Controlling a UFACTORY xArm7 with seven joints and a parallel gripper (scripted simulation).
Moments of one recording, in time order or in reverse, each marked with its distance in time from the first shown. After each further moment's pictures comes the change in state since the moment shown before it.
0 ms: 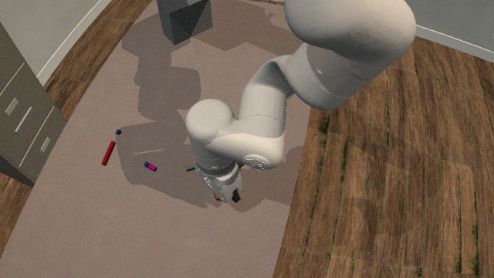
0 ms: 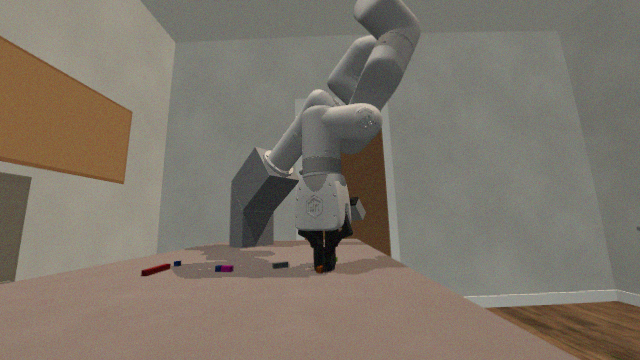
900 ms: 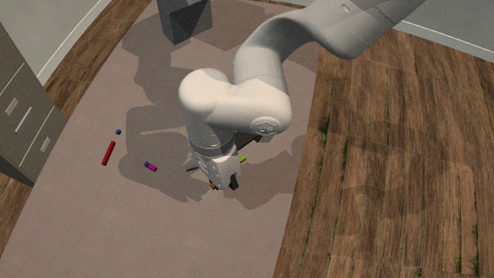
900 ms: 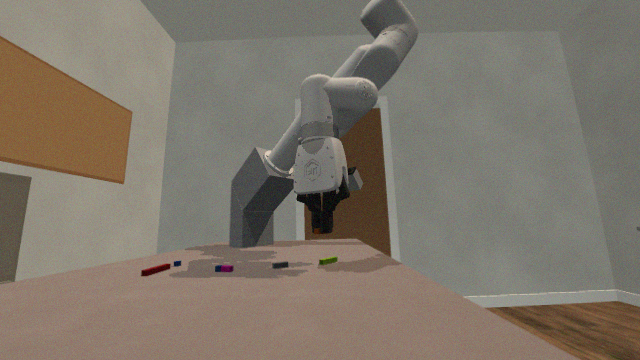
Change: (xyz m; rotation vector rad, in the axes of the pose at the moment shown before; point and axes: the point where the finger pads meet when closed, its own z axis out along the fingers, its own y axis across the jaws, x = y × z) arm -0.002 -0.001 -0.067 -0.003 -0.013 0.000
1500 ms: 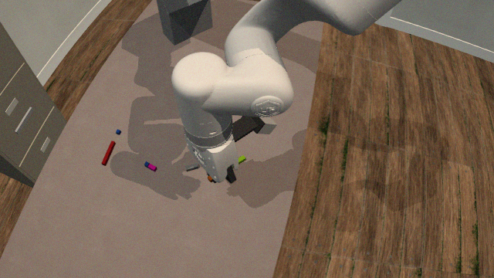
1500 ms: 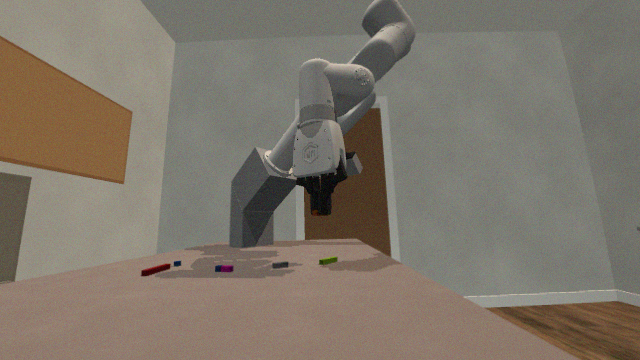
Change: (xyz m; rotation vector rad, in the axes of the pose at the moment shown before) arm -0.001 -0.002 -0.033 0.003 0.014 0.036
